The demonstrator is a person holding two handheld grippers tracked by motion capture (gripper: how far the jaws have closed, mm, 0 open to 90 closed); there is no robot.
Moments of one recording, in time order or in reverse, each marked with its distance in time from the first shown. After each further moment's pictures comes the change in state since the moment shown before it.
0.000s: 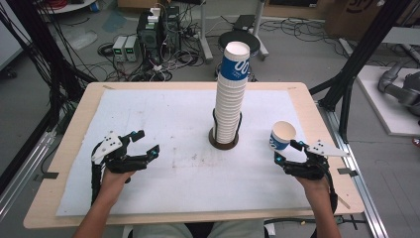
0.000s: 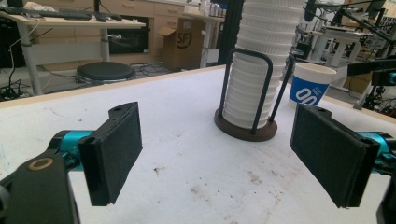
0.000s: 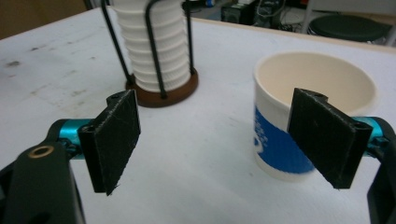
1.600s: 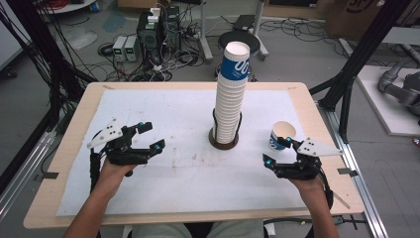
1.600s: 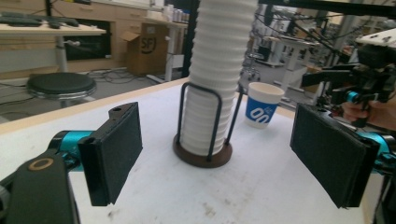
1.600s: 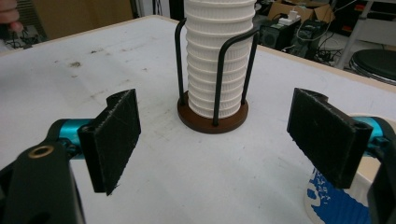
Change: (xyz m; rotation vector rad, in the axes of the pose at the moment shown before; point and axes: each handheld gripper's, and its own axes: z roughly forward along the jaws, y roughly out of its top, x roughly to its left) left arm -0.017 0.057 0.011 -0.002 -0.176 0.001; right arm 0.032 0.026 0.000 -0.030 0.138 -0.112
